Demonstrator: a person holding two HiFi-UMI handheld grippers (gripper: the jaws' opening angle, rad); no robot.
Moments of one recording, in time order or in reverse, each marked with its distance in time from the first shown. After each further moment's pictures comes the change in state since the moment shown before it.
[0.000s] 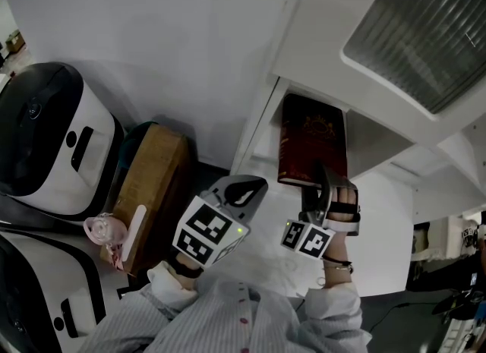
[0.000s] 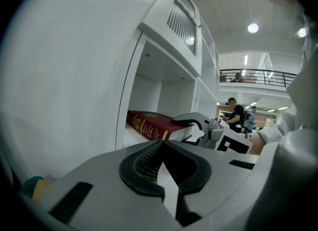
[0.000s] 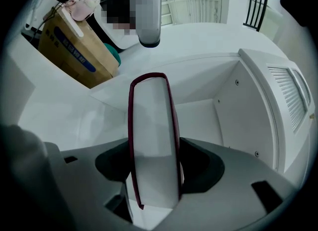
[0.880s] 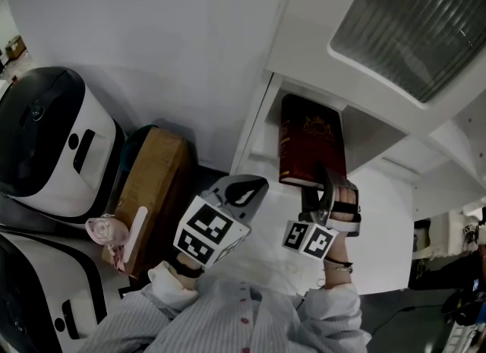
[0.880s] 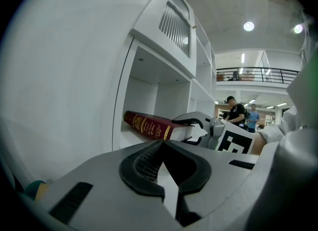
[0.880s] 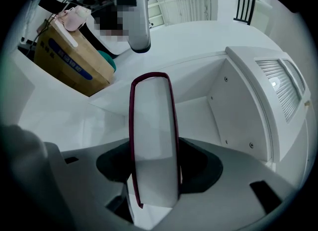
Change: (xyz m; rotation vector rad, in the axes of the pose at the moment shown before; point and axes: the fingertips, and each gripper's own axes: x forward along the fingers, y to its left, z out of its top) left arm -0.007 -0.013 0.006 0.036 -0.012 -0.002; right arm -0.019 -0.009 0.000 0.090 -0.015 -0.001
